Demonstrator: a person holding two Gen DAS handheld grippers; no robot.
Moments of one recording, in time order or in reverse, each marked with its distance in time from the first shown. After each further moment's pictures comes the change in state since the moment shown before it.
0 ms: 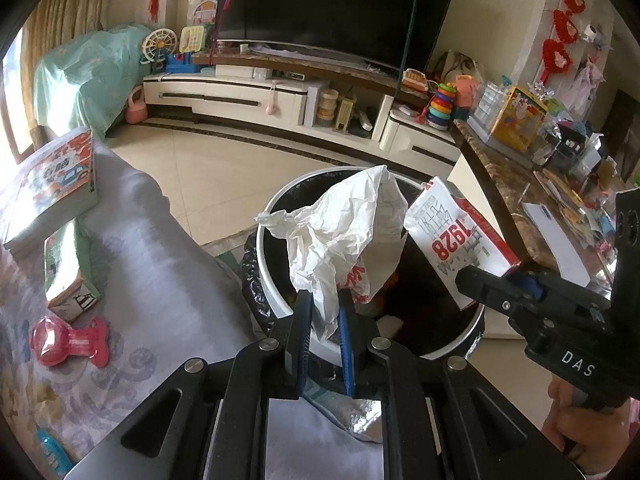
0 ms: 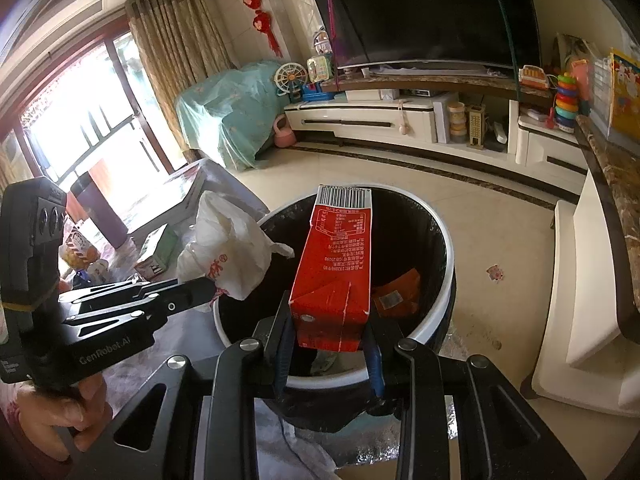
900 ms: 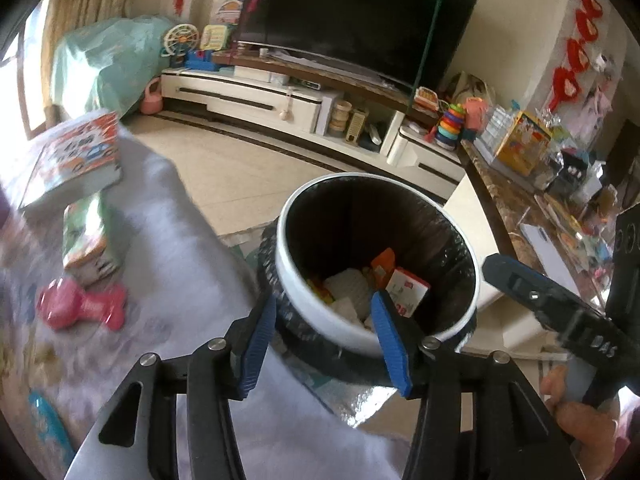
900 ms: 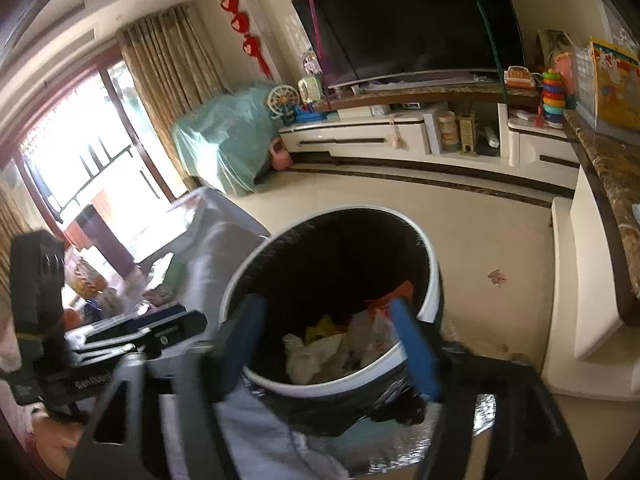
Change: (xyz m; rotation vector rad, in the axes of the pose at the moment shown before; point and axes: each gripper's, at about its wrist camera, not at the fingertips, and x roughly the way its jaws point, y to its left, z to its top) left arm -0.028 0.016 -0.028 -0.092 -0.051 -0.016; right arm -0.021 -0.008 0.001 0.079 -0.083 0.027
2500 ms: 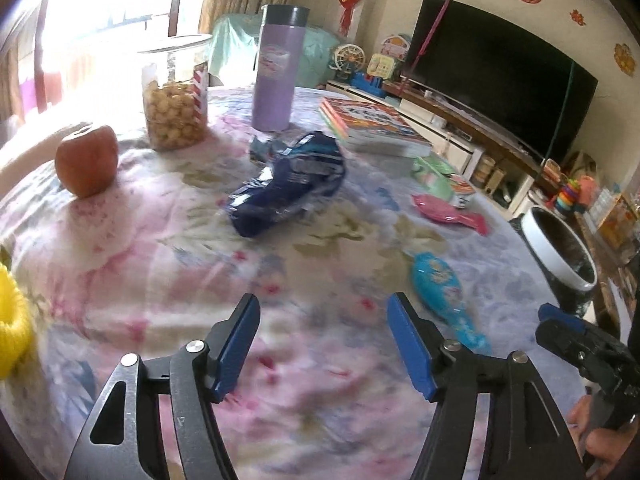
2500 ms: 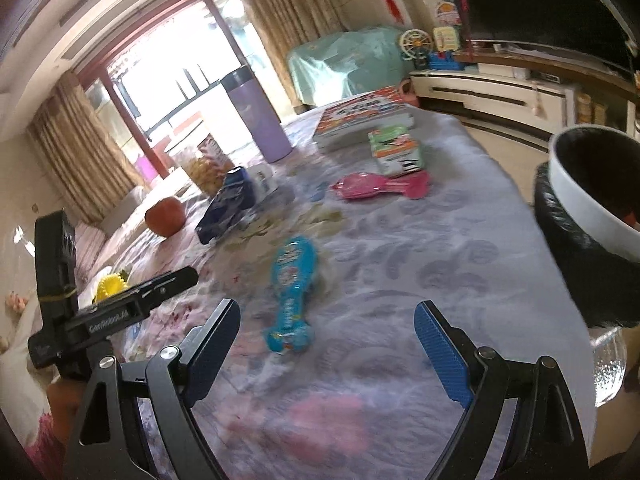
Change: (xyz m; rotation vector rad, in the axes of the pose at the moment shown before) left arm -0.226 0.186 -0.153 -0.256 -0.129 0.352; right arm 0.036 0.218 -0.117 -0.218 0.200 0.312
